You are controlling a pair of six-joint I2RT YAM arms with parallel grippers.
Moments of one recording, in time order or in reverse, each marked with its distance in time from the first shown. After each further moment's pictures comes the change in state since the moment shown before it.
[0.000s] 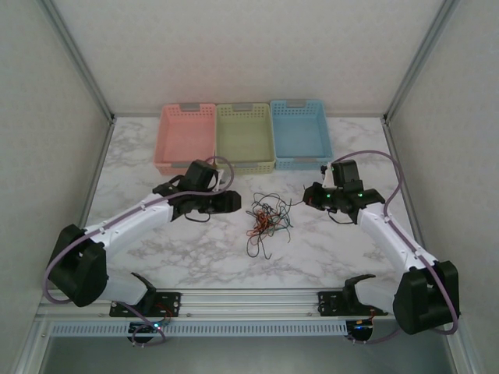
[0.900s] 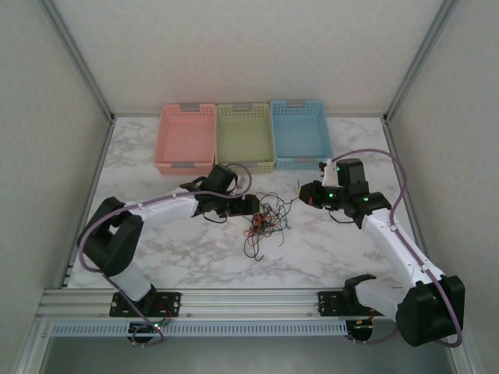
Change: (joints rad) left arm -0.077 0.273 0.021 0.174 0.035 -0.075; right arm 0.000 -0.074 0.012 0.021 -0.158 0.001
